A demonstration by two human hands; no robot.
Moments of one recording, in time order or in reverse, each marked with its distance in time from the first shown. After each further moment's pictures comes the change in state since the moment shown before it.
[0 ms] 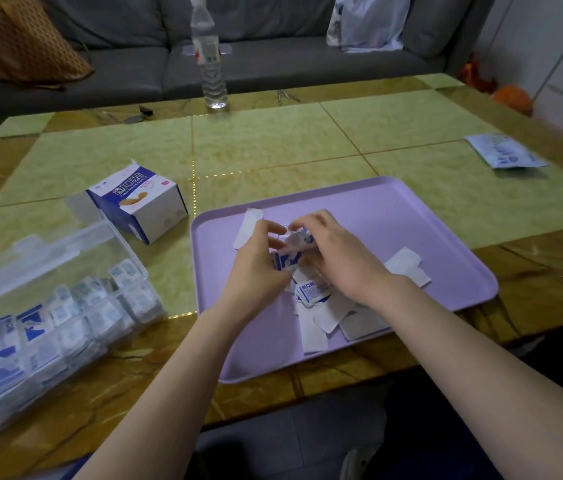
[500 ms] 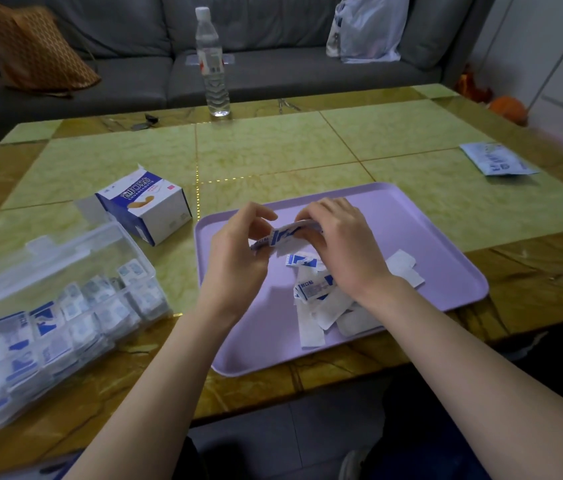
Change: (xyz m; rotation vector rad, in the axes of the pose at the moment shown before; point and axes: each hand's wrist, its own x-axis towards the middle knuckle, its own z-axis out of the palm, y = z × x) left_hand -0.017 0.021 -0.025 0.036 0.274 0.265; right_hand -0.003 -0.015 -0.009 -0.165 0.456 -0.174
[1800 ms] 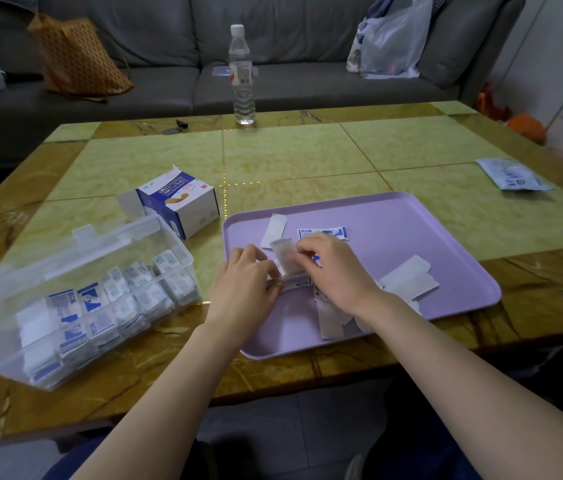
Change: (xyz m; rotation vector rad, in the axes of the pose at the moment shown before) left_hand -0.033 -0.035 -0.017 0.671 -0.265 -0.030; right_hand -0.013 -0.036 0.015 0.329 -0.315 0.184
